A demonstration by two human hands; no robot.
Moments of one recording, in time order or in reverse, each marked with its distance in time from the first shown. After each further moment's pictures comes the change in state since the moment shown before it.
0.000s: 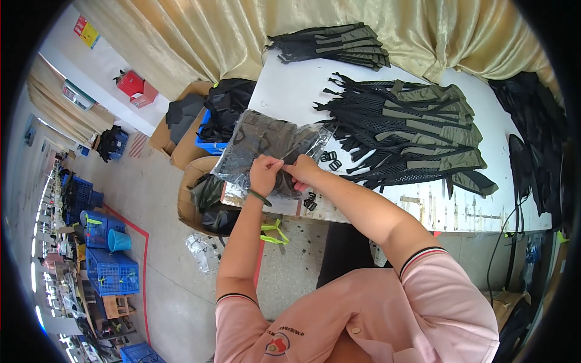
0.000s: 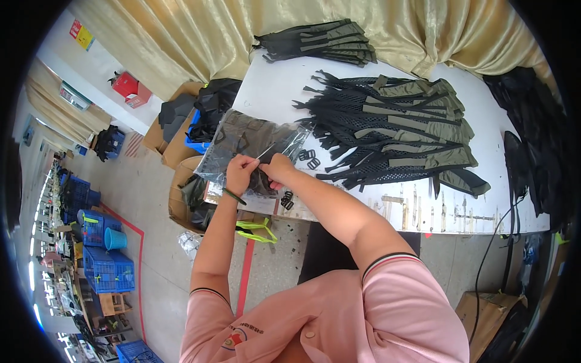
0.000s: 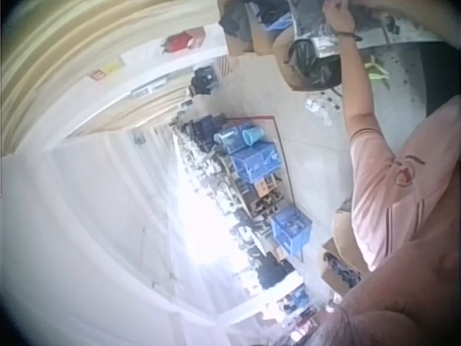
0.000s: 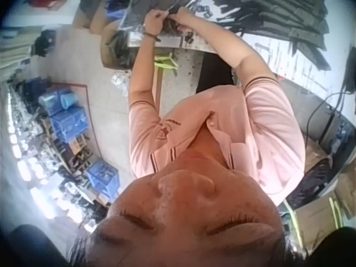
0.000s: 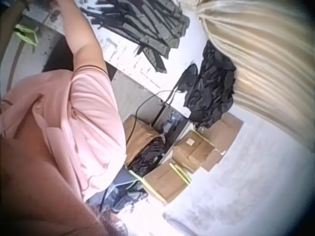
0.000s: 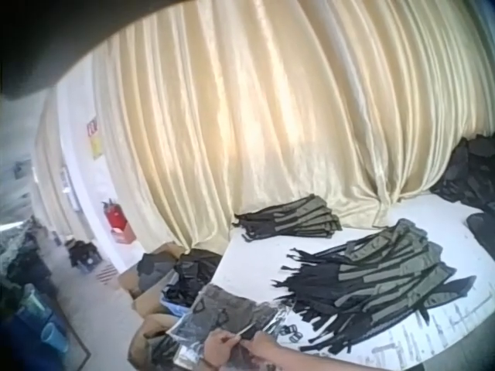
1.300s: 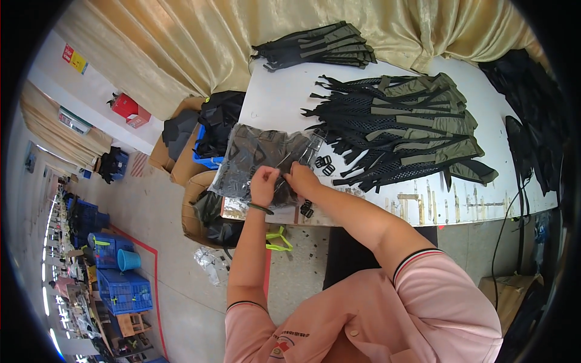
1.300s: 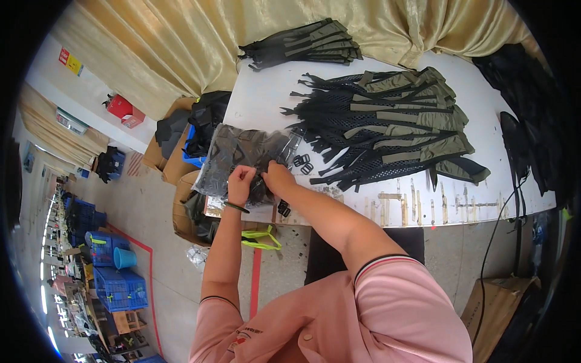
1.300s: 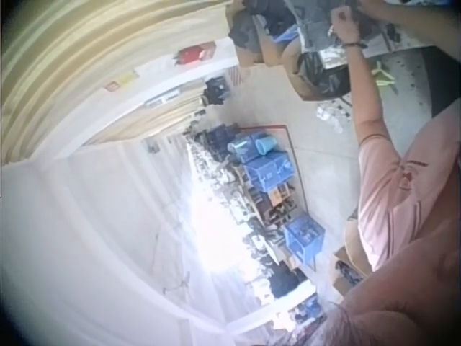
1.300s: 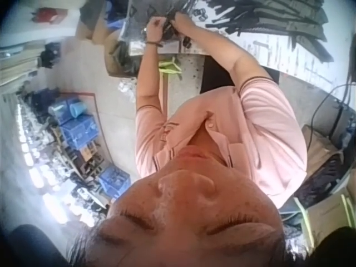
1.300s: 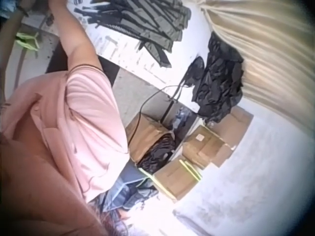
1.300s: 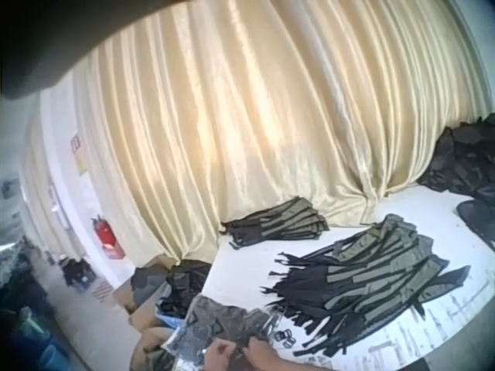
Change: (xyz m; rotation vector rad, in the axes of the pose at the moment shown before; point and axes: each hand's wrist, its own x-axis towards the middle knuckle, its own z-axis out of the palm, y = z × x) left_hand -0.001 -0.007 0.023 -0.392 -0.027 -0.242; right_hand 0.008 0.028 0.004 -0.289 0.296 -0.261
